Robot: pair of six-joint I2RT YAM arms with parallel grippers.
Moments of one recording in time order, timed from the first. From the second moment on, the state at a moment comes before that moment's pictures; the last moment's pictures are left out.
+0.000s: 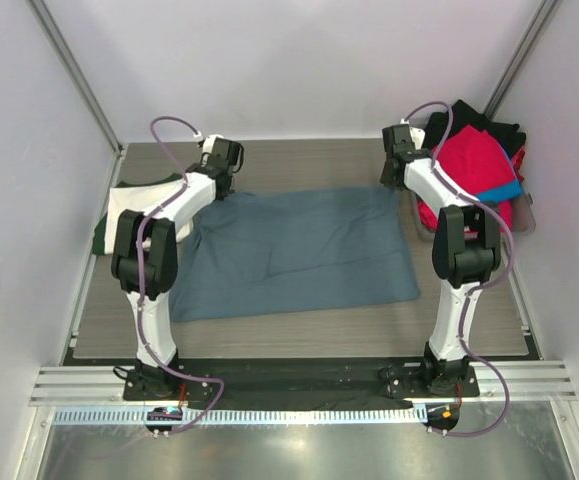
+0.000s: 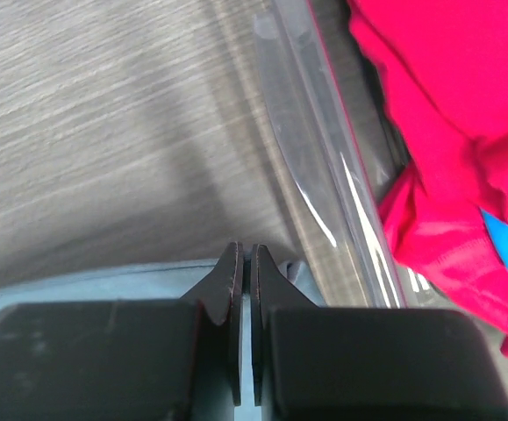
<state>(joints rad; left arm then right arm) -0.31 2.02 1.61 -0.48 -0.52 -0.37 0.15 2.05 1.68 -0.54 0.36 0.40</state>
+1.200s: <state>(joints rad) -0.52 1.59 1.05 -0.48 -0.85 -0.64 0.15 1.51 1.03 -0.40 0.34 0.49</state>
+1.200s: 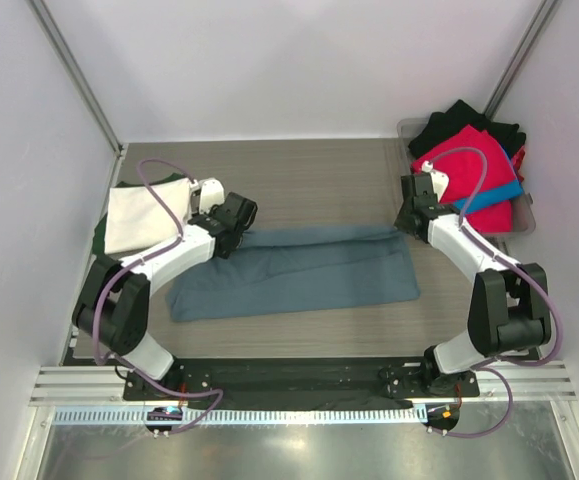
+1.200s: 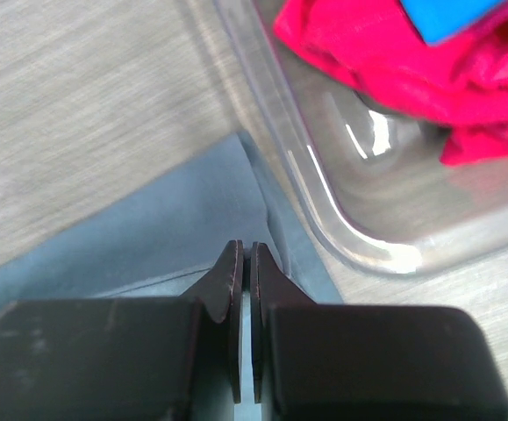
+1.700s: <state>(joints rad) -0.59 1.28 0.75 -0.50 -0.78 -0.83 0.16 1.23 0.74 -0.28 0.37 0.54</state>
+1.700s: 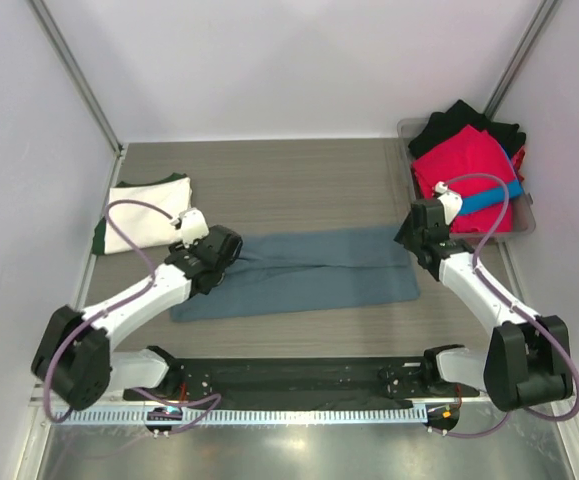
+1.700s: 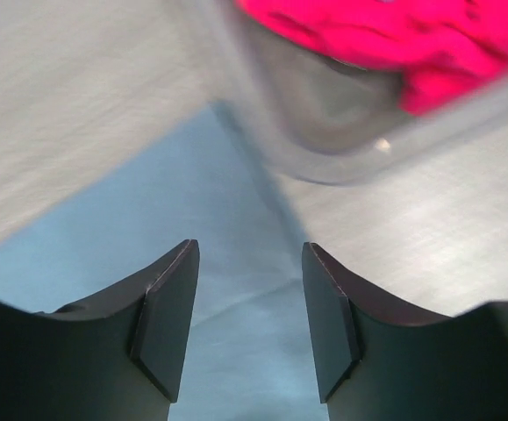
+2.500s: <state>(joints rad) -0.12 1.22 0.73 -0.38 -0.24 -0.82 0.72 1.91 1.30 0.00 -0.18 0.47</state>
